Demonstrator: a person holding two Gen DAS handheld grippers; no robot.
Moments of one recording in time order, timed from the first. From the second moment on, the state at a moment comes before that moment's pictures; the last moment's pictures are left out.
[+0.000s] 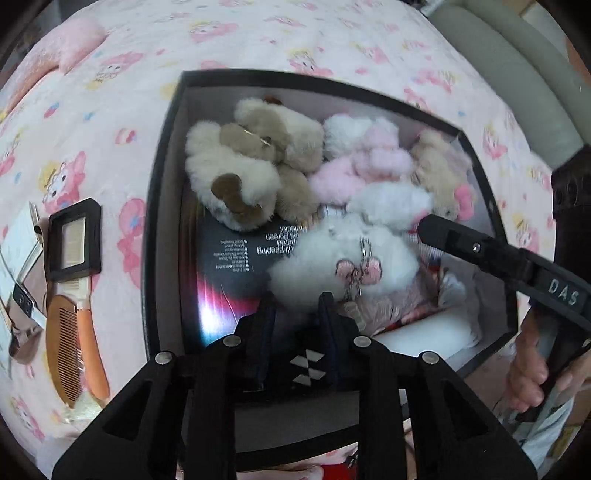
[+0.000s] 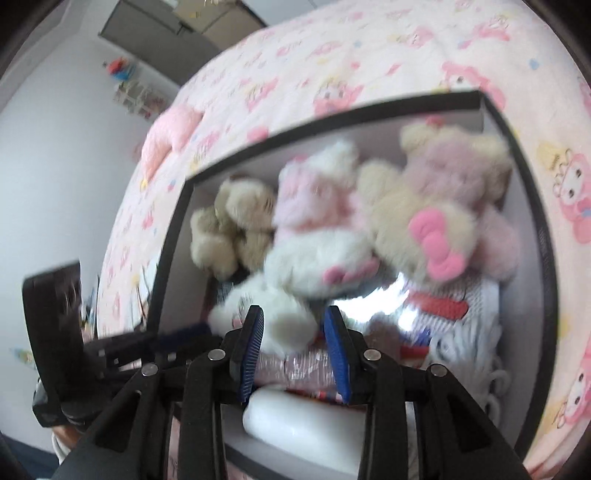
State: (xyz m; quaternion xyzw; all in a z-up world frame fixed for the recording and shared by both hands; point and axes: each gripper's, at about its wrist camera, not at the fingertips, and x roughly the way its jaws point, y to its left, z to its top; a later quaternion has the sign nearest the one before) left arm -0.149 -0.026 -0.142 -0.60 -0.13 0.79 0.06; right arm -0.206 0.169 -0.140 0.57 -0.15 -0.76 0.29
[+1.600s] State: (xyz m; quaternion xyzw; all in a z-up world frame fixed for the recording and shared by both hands) left arm -0.121 -0.027 -0.108 -0.48 -0.21 0.85 0.07; right arm -0.187 0.136 -0.141 0.54 0.02 -0.82 0.17
